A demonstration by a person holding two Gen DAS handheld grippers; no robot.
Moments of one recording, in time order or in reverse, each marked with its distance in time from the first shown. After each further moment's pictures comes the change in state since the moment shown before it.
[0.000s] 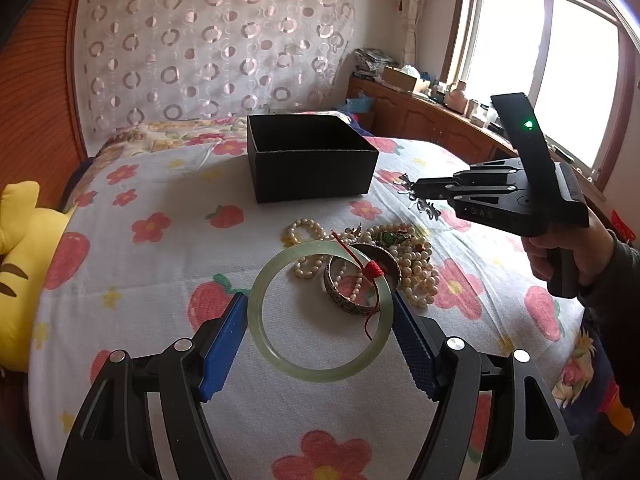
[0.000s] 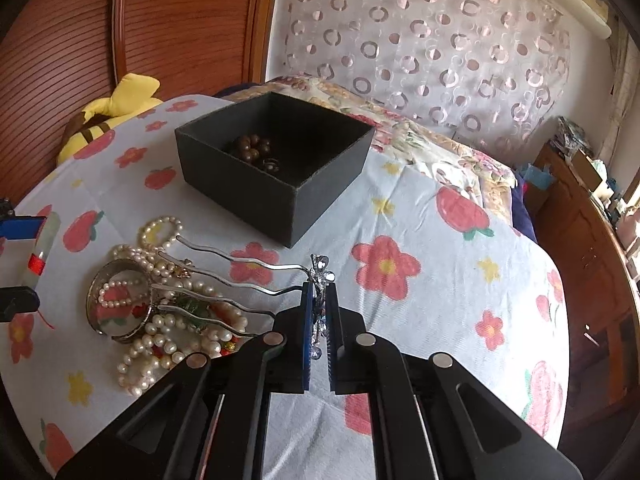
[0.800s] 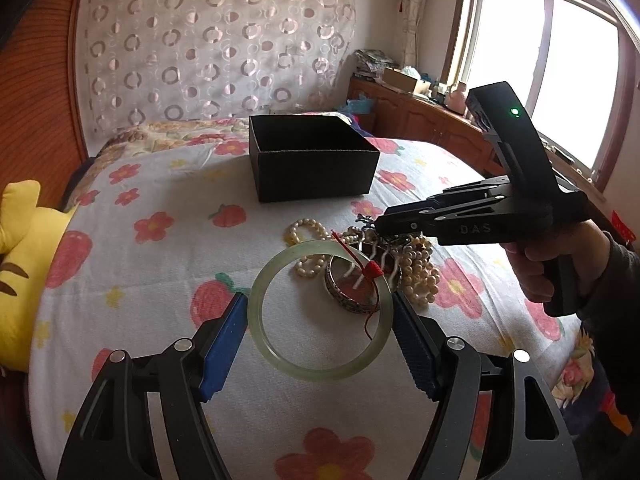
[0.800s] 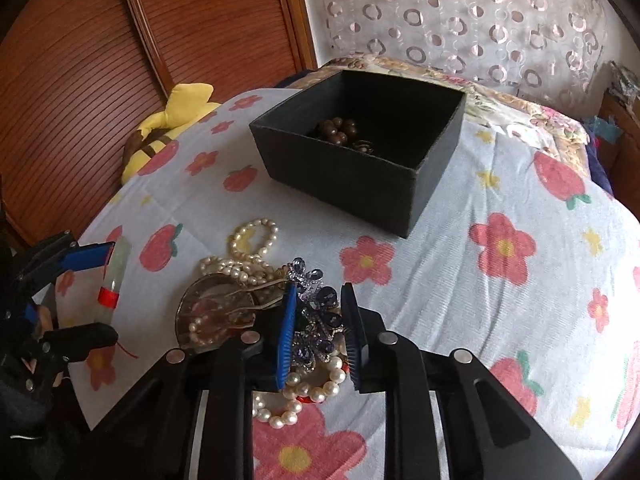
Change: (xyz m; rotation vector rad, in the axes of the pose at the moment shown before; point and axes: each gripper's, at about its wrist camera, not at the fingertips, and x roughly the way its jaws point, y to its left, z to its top) left arm -0.003 0.001 0.000 -0.002 -0.001 0.003; right arm 0.019 0.027 0.005 0.116 0.073 0.315
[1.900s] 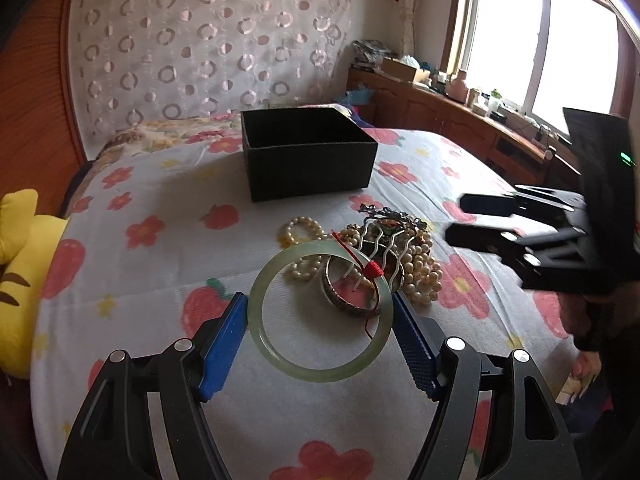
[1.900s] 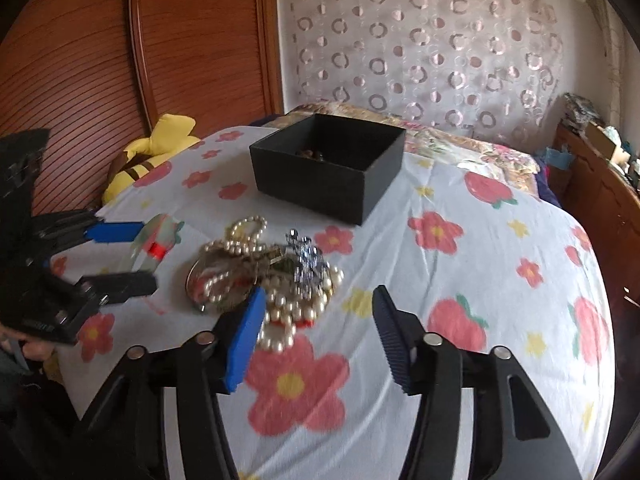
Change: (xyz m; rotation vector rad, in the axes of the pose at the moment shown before) left arm 0.007 -0.007 0.004 0.026 0.025 0.013; right arm -0.046 0.014 -0.041 -0.005 -0.171 -0.147
